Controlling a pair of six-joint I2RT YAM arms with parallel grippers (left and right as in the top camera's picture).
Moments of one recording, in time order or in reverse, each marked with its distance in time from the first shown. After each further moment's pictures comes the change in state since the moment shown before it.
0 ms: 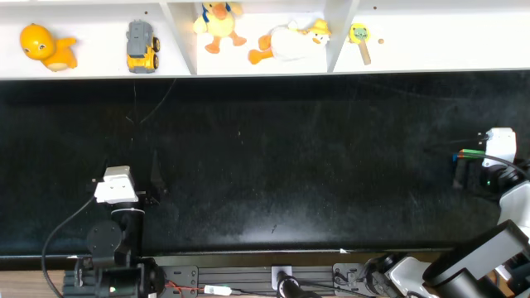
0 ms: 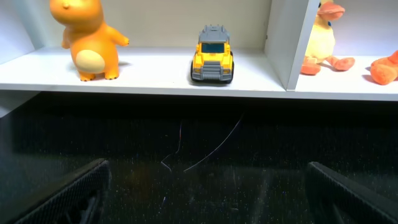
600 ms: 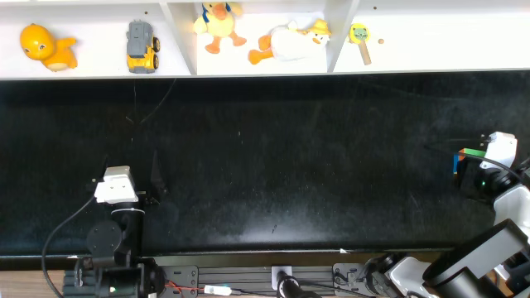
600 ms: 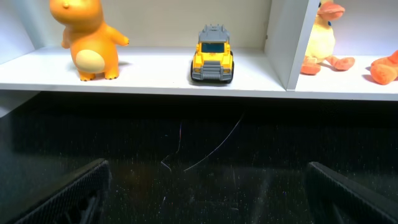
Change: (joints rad) left arm 0.000 0.000 0.000 0.000 0.000 0.000; right arm -0.001 0.000 -0.052 0.058 -0.010 0.174
